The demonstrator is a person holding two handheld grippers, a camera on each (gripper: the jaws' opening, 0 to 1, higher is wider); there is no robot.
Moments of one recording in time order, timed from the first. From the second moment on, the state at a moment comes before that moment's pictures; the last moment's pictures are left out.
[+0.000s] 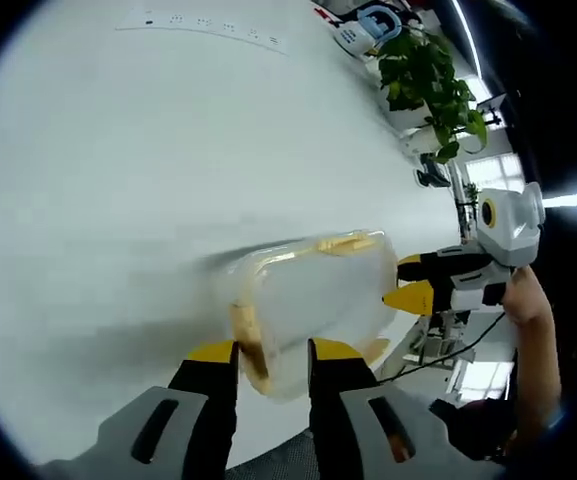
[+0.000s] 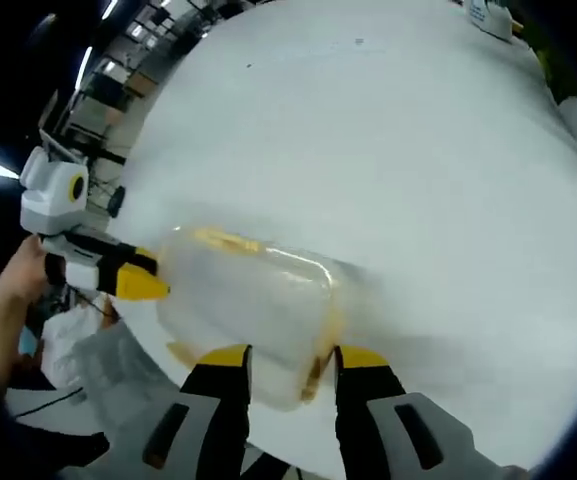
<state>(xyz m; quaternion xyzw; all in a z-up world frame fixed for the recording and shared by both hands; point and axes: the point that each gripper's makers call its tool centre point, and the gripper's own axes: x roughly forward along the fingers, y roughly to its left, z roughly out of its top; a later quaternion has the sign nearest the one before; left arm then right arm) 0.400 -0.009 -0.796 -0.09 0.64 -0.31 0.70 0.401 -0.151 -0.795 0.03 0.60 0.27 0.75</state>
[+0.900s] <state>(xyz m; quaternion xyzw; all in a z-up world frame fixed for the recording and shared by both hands) 0.392 -0.069 -0.765 0.30 0.42 -0.58 0.63 0.413 -0.089 -0.771 -0.25 0.49 0.49 0.68</state>
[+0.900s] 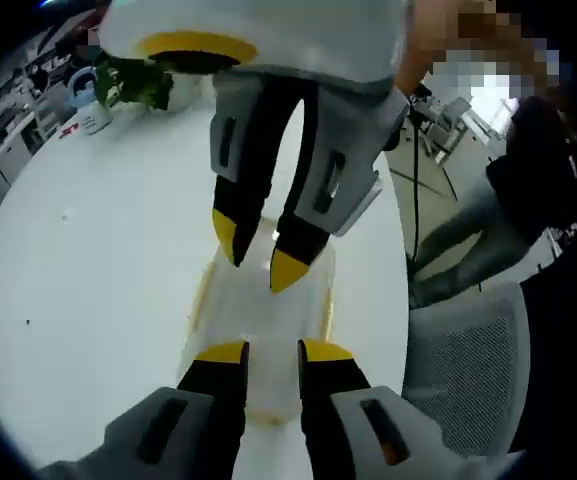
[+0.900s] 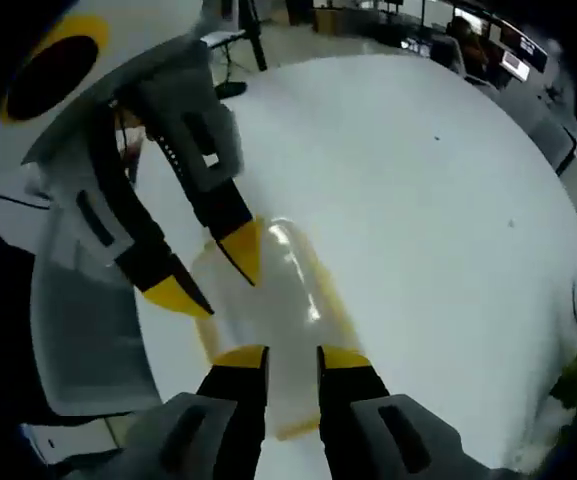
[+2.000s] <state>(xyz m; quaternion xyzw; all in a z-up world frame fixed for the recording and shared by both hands) 0.358 -0.085 -0.790 0.48 0.30 -0.55 0.61 0.439 -0.087 -0.783 -0.25 0.48 0.49 0.68</state>
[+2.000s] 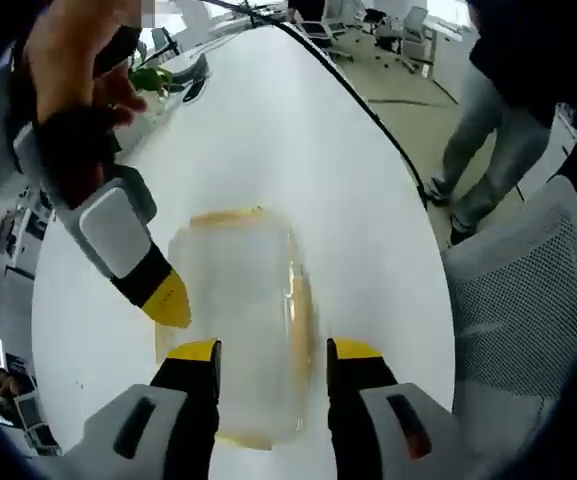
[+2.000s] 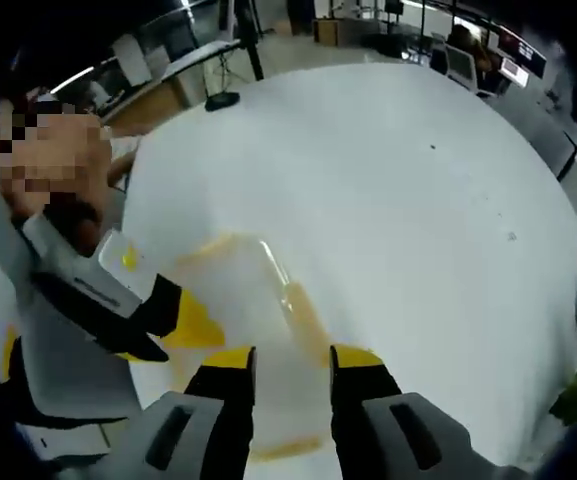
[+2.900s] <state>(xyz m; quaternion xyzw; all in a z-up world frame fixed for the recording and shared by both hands) 0.372 -0.097 -0.794 0.49 0.34 -0.49 0.64 0.442 -0.070 -0.796 -0.25 0.53 0.55 0.59</state>
